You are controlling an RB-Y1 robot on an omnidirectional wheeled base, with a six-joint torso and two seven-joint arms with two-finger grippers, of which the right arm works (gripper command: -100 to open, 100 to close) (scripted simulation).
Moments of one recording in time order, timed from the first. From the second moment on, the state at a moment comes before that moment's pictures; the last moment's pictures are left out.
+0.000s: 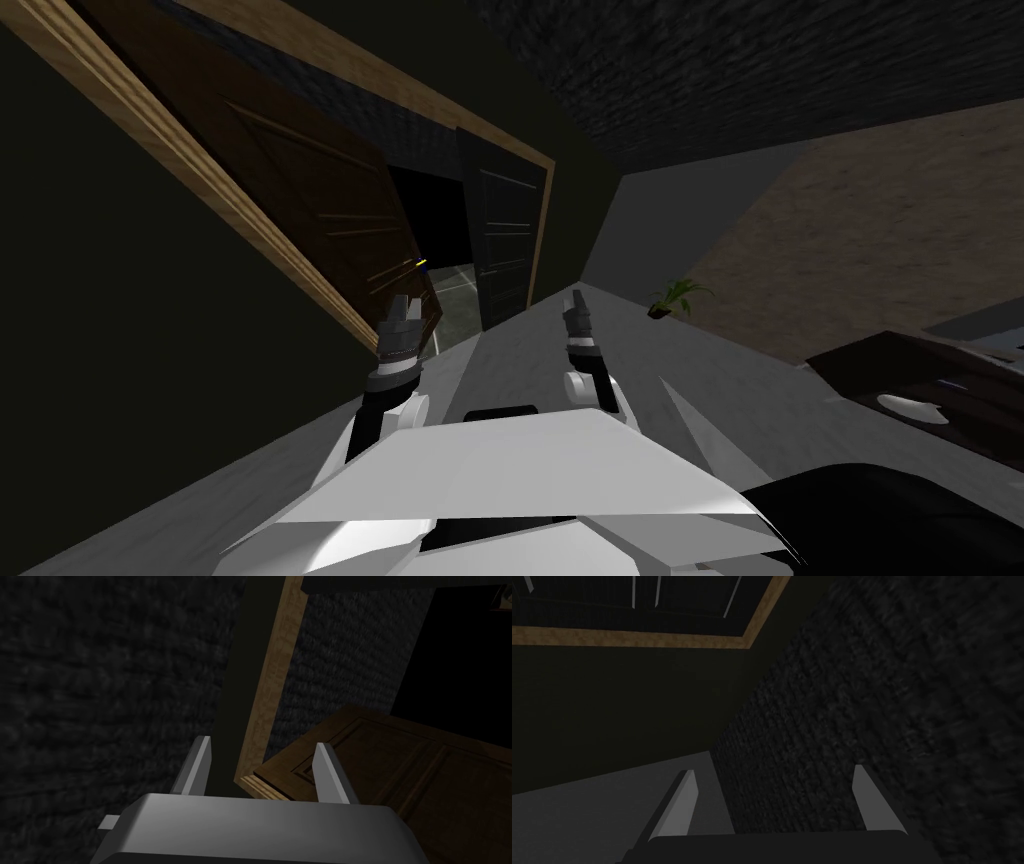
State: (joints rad) arm 0.40 -0.03 0.03 -2.17 0.03 -0.37 0.10
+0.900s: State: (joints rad) arm 0.29 -0.06 0.04 -1.97 0.05 -0.36 0.06
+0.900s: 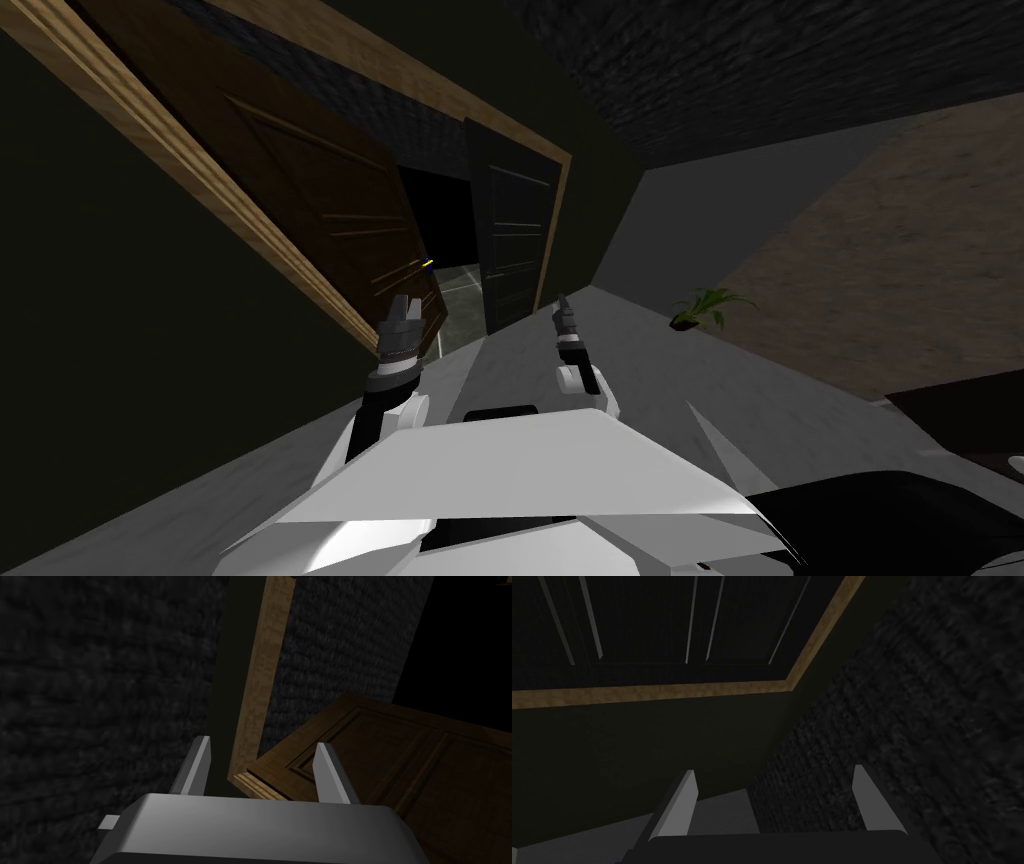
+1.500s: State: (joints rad) arm 0.20 -0.08 0.05 -1.83 0.05 -0.35 0.02
